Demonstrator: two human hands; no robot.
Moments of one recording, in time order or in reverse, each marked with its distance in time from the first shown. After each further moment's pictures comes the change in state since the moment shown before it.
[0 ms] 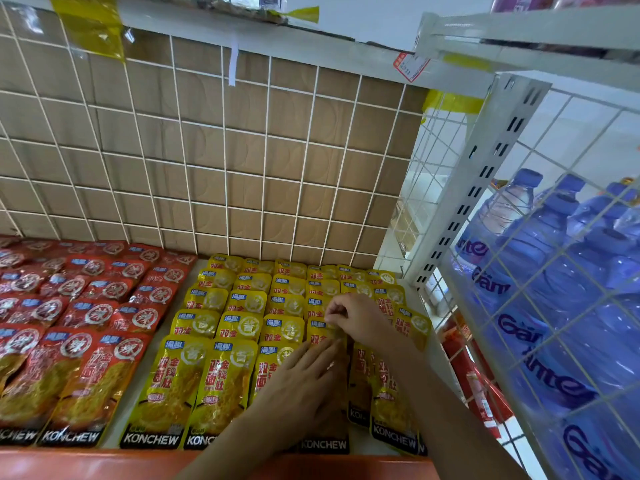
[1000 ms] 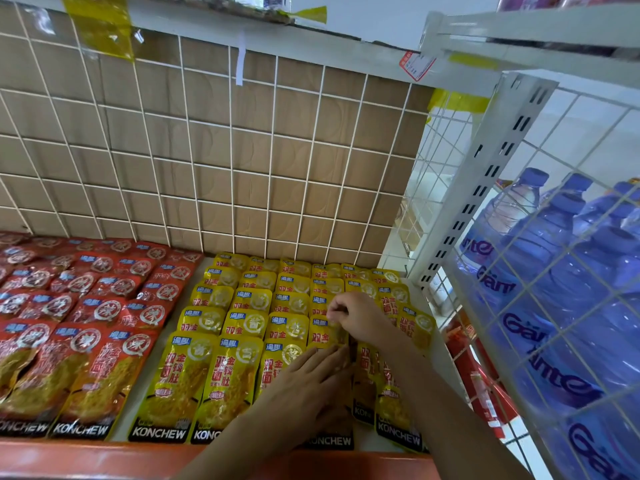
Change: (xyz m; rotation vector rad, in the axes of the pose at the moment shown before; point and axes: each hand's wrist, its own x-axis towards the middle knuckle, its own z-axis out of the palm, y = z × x) left_hand -0.006 -0.001 -0.002 -0.026 -0.047 0.048; right_hand 0.005 -0.006 0.004 0.056 -0.026 0.066
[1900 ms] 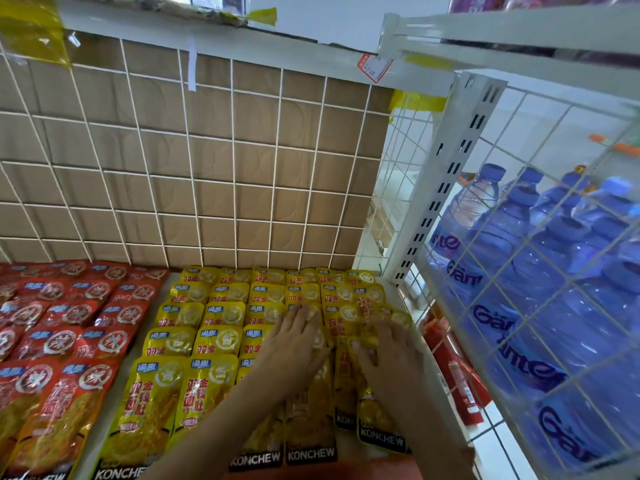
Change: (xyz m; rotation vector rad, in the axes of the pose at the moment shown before) left_hand 0.066 -0.020 -0.021 -0.163 -0.320 -0.399; right_hand -0.097 0.011 -0.001 -0.210 0.338 0.435
